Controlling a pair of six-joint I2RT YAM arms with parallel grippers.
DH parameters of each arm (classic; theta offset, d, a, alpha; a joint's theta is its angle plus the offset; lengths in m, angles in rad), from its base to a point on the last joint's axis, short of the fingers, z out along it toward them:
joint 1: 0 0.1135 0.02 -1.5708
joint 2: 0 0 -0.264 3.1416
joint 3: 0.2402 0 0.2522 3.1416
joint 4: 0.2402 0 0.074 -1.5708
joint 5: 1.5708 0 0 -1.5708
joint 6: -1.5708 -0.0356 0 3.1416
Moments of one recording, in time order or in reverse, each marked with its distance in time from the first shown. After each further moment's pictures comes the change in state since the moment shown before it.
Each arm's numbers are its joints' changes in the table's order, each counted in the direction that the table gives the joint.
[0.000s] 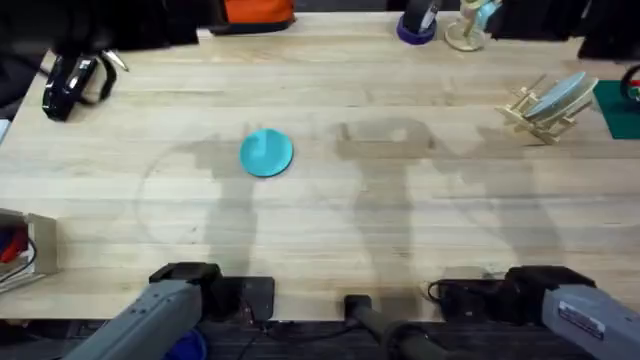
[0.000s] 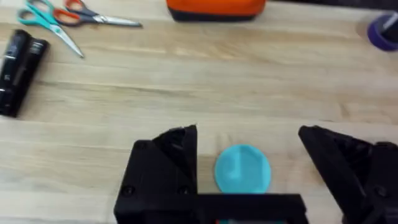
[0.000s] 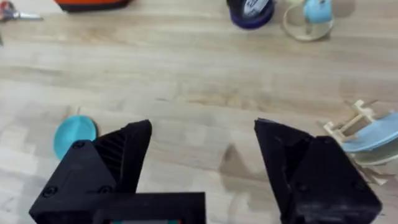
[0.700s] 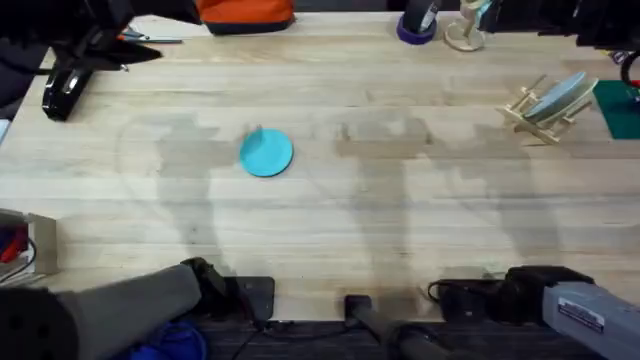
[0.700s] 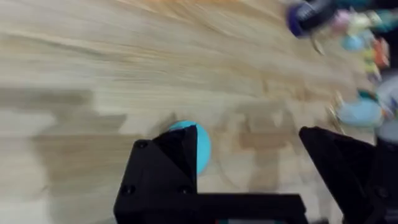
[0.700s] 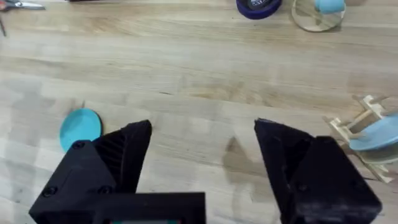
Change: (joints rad) left arm 0.446 0.310 0.132 0.217 0.737 -0.168; right arm 0.000 0.084 0.085 0.073 -0.027 0.005
